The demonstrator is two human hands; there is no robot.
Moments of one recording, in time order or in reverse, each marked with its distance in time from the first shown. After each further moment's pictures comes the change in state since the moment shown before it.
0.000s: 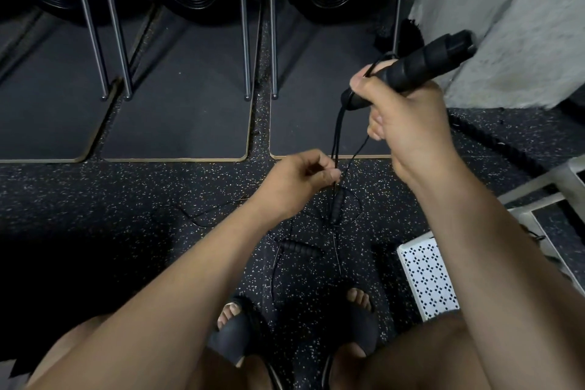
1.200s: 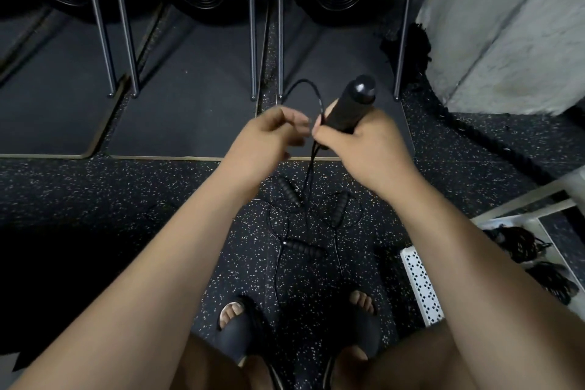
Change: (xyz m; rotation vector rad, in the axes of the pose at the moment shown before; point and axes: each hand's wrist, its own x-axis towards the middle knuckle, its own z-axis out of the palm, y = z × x) left_hand -0.002 0.031 -0.058 -0.196 0.261 -0.004; right_hand -0.018 0.018 0.034 -0.637 -0.192 -0.009
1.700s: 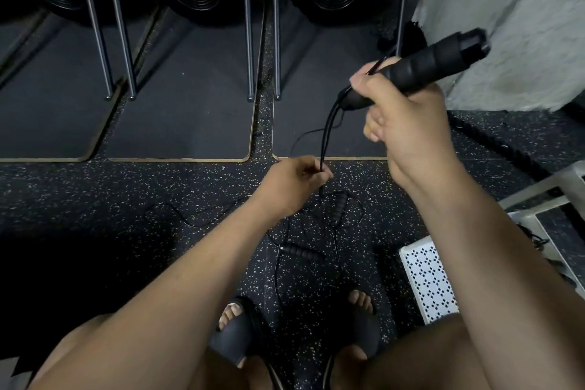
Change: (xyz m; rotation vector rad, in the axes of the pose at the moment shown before) left_hand -0.006 -0.049 0.043 0.393 -0.194 -0.093; right_hand 0.001 -0.010 -0.035 0.709 0.188 0.004
